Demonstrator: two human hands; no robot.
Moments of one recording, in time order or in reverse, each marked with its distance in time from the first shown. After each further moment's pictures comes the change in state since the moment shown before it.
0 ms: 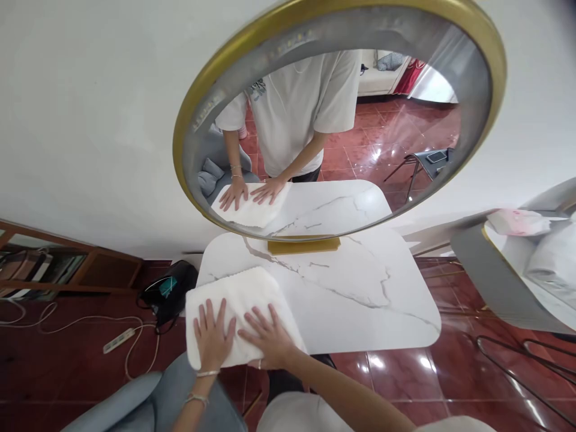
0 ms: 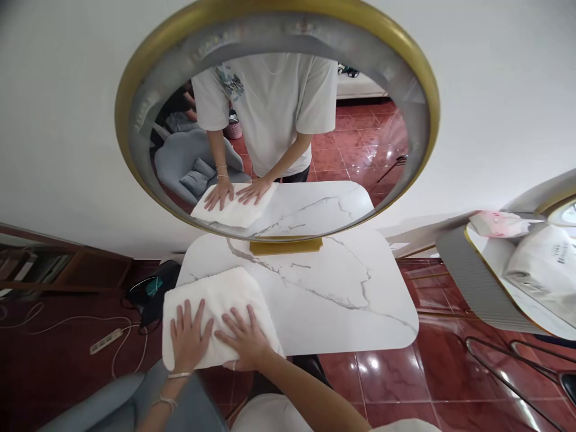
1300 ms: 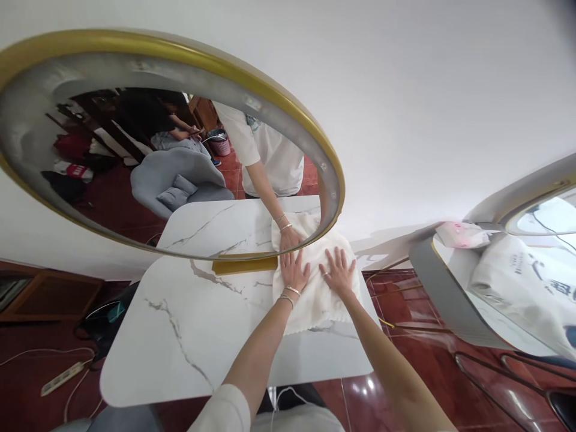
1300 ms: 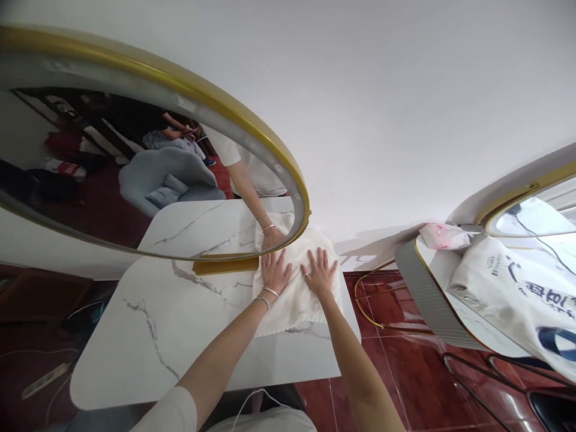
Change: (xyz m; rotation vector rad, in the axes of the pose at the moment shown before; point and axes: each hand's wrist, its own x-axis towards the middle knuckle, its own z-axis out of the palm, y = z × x) left_hand 0.147 0.402 0.101 -0.225 -0.074 0.249; right_hand -0.189 0.301 -0.130 -0.400 0.368 1.057
